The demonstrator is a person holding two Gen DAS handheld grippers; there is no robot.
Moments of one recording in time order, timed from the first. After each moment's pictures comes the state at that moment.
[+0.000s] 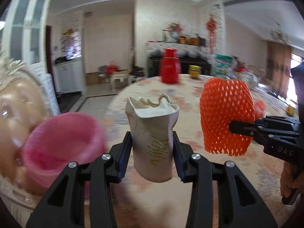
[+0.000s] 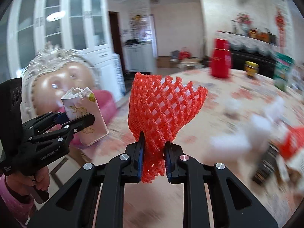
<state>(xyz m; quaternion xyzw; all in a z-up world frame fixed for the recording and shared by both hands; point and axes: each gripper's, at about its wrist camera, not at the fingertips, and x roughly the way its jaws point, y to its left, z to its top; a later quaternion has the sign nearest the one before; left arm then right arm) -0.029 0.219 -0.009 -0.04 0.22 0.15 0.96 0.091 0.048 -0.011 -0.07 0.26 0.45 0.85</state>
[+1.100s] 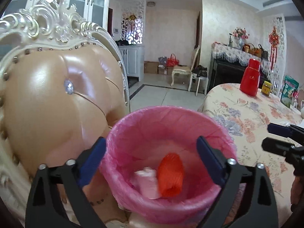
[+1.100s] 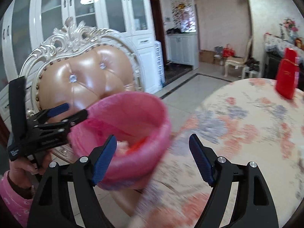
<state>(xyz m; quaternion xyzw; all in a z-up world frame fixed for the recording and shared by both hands) -0.077 0.403 -0.022 -0.11 0.23 0.35 0.90 0.111 0.231 -0.026 -0.12 0.28 0.55 0.78</state>
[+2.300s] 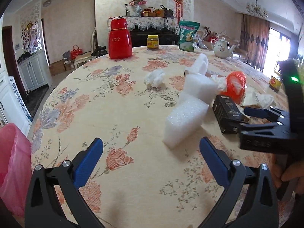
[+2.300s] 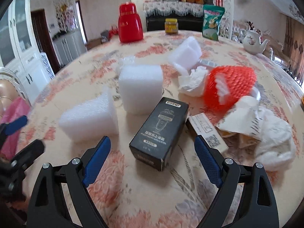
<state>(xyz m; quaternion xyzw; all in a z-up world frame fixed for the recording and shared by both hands) 0.114 0.106 -0.054 0.00 0.33 0.01 0.94 0.221 -0.078 -0.084 -0.05 0.39 0.17 0.90</state>
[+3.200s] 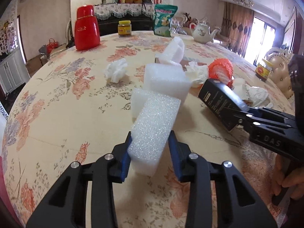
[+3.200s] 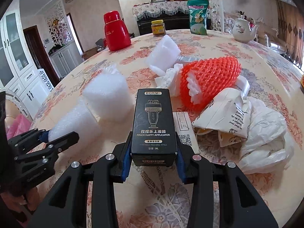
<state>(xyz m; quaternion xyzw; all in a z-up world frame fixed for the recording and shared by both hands) 0.175 0.059 -0.071 0.00 0.37 -0.08 0.92 0.229 -0.129 -0.082 0.02 0.39 0.18 0.90</state>
